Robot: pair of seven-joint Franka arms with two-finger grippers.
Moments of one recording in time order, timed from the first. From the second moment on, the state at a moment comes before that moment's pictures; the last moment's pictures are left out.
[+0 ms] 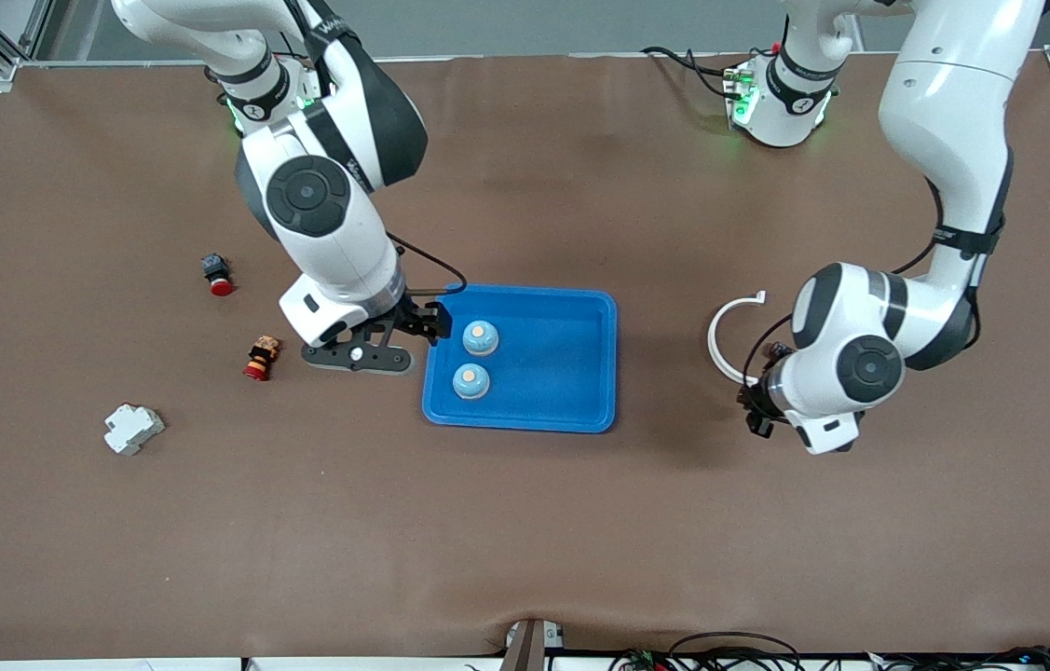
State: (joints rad) left arm -0.08 0.60 -0.17 -1.66 0.07 2.10 -1.41; right arm 0.61 0.44 -0.08 -1.45 0.04 1.89 0.63
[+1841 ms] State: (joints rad) left arm 0.24 0.63 -0.17 -1.68 0.20 2.10 -0.73; right arm 0.58 0.60 -0.09 -1.46 0.13 2.06 0.61
